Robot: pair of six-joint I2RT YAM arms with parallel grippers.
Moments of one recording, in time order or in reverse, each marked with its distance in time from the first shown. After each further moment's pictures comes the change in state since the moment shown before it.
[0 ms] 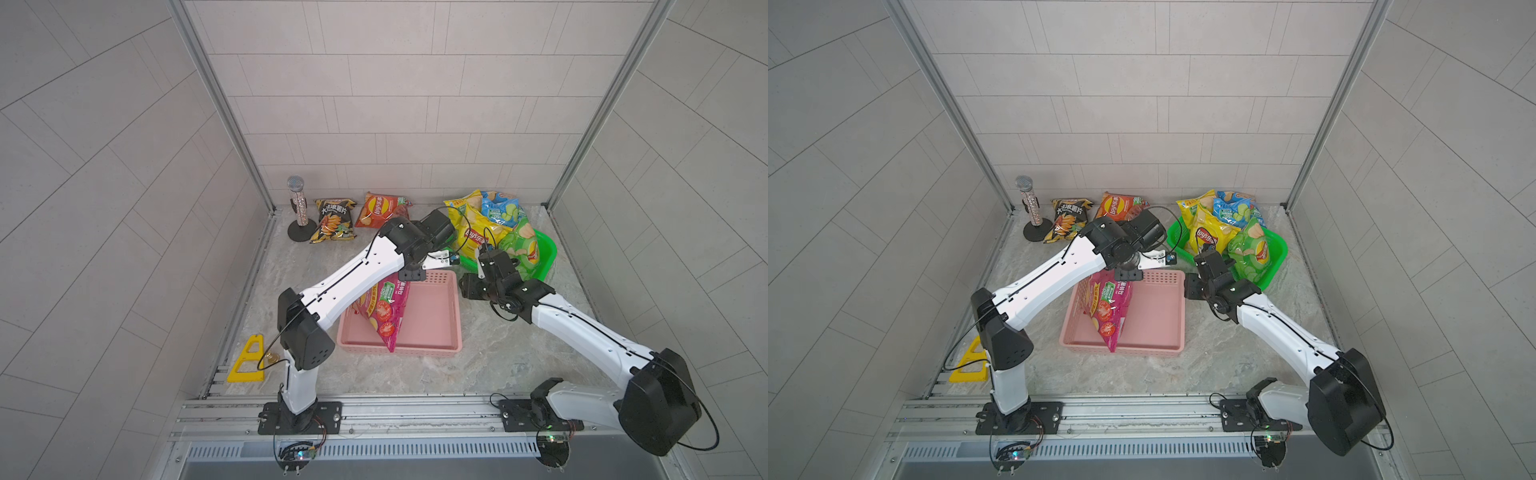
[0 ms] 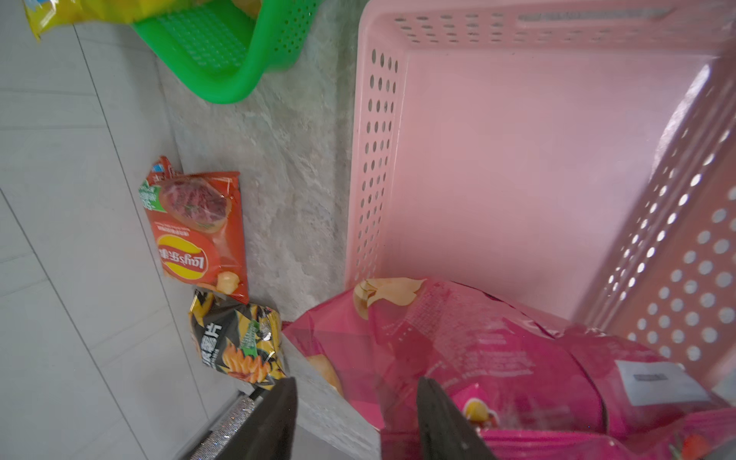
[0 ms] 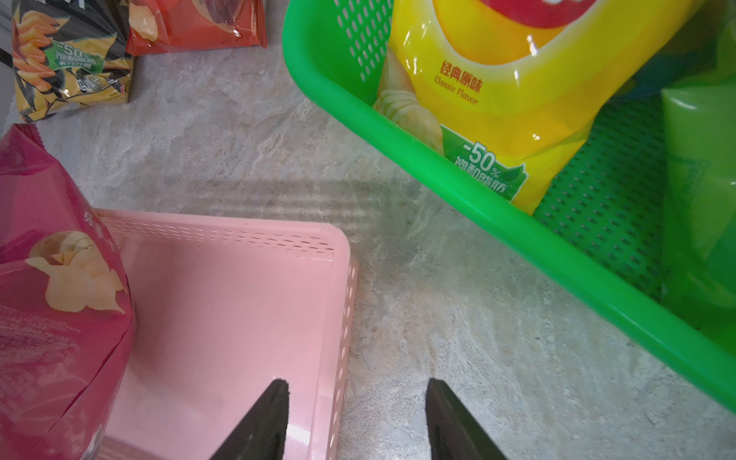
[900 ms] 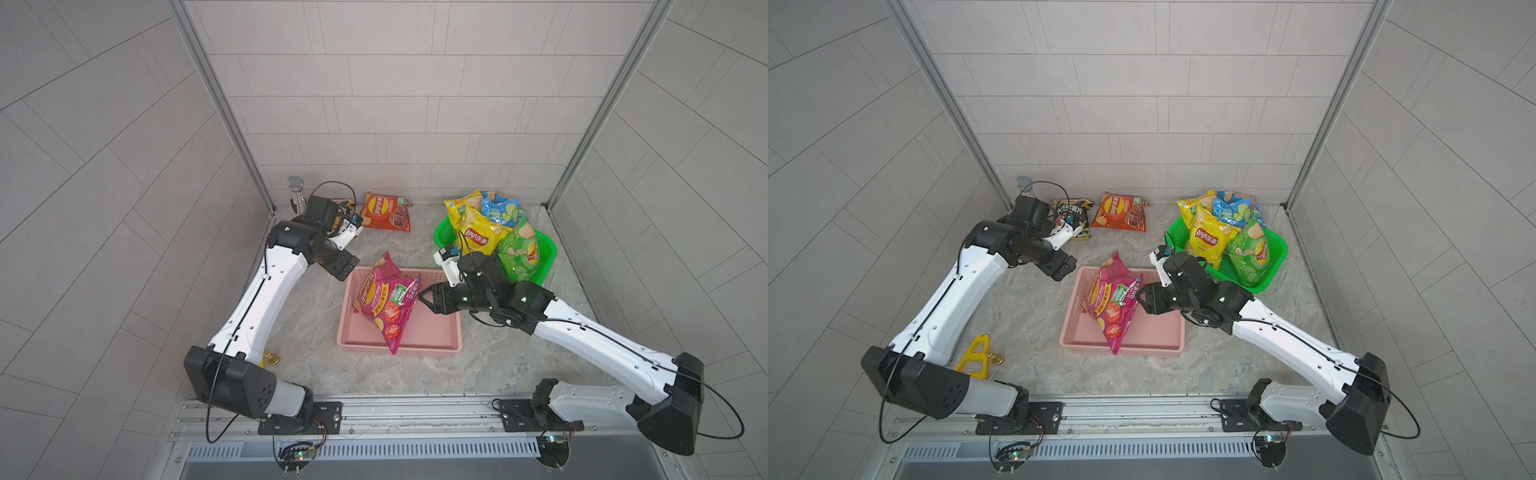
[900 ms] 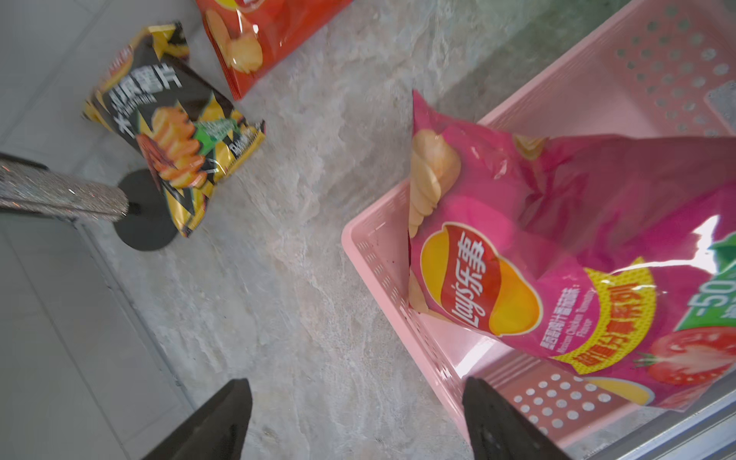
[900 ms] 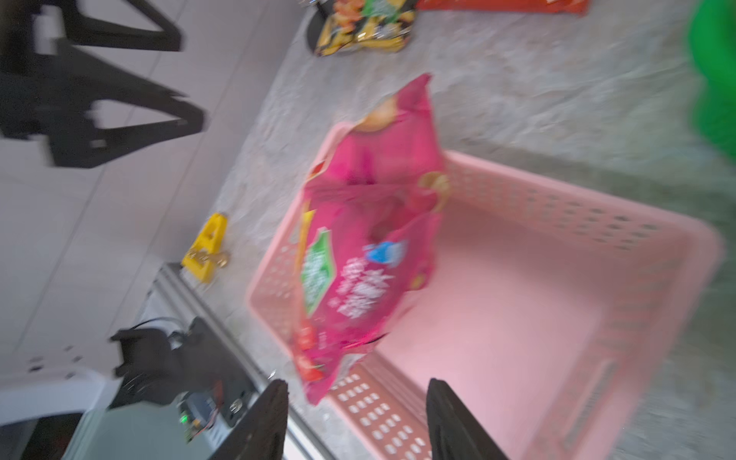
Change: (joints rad) left arm 0.640 -0.493 -0.582 0.194 0.386 -0.275; right arm 0.377 -0.027 0.234 -0.069 -0.245 0.078
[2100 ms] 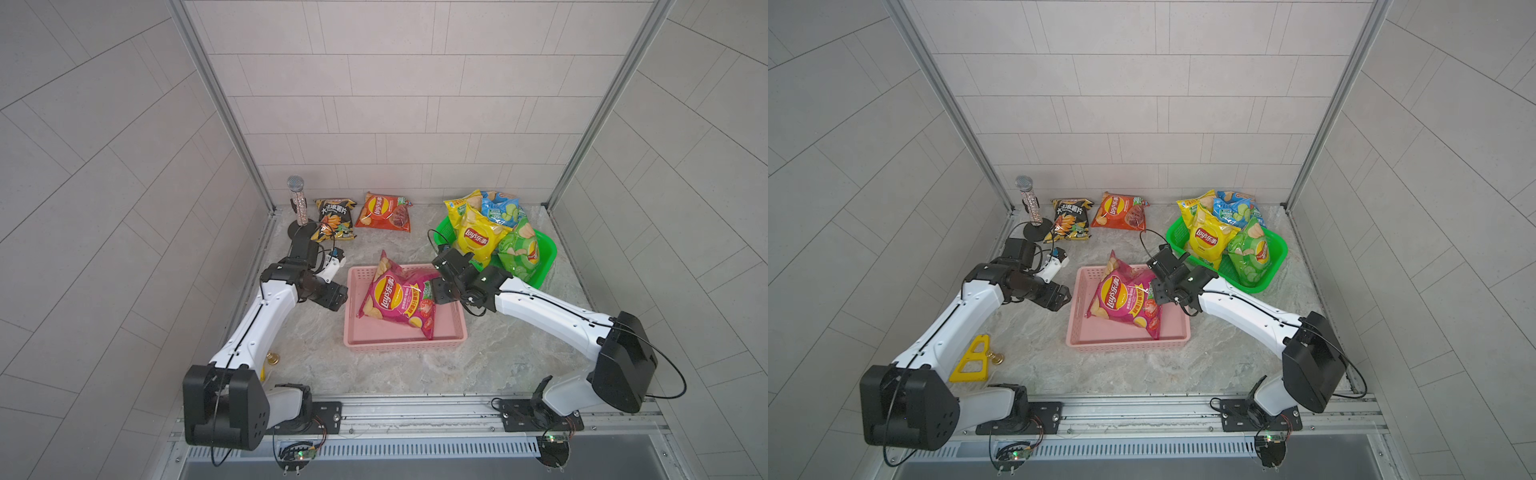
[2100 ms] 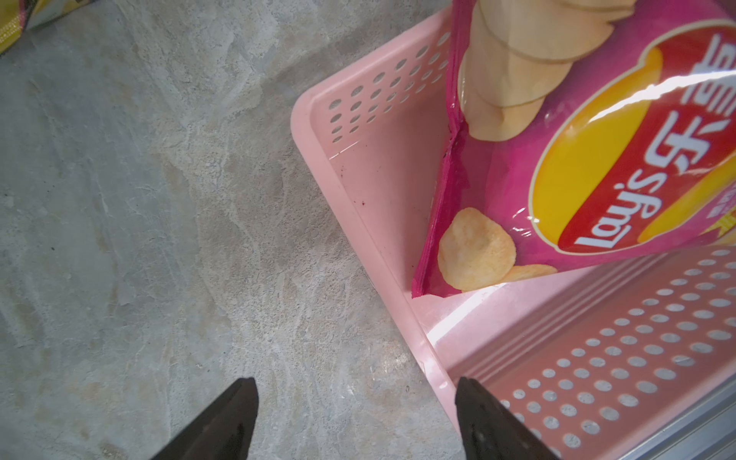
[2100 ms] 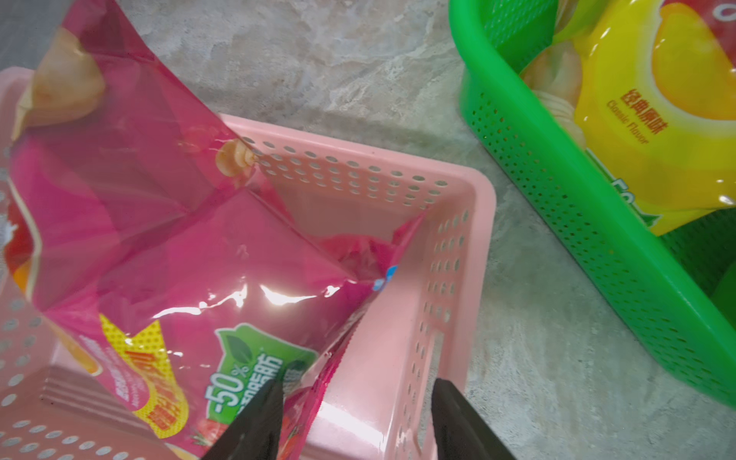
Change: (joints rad) left arm 0.128 -0.142 -0.466 0.263 0.167 -0.084; right arm -0.116 0.275 0.064 -0.137 0.408 -0.129
